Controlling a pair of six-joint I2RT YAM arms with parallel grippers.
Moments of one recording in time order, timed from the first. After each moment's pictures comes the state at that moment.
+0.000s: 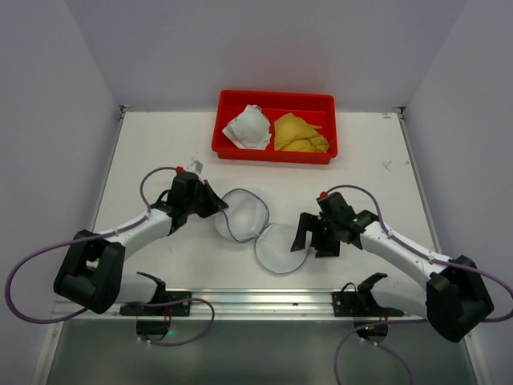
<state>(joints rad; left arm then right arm) -0.38 1.33 0.59 0.03 0.21 -0.81 0.55 1.11 0.58 -0.61 -0.23 0.75</state>
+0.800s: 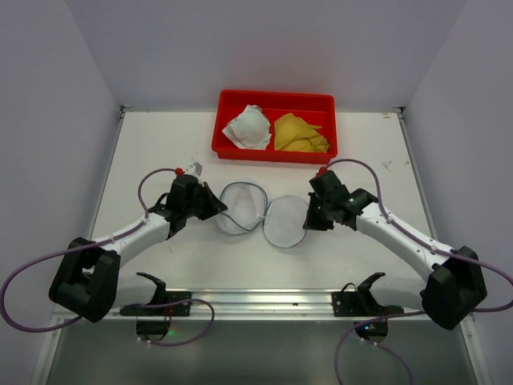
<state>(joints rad) -0.40 1.27 0.56 0.02 0.18 -0.80 0.59 1.23 0.83 -0.70 -0.01 0.76</state>
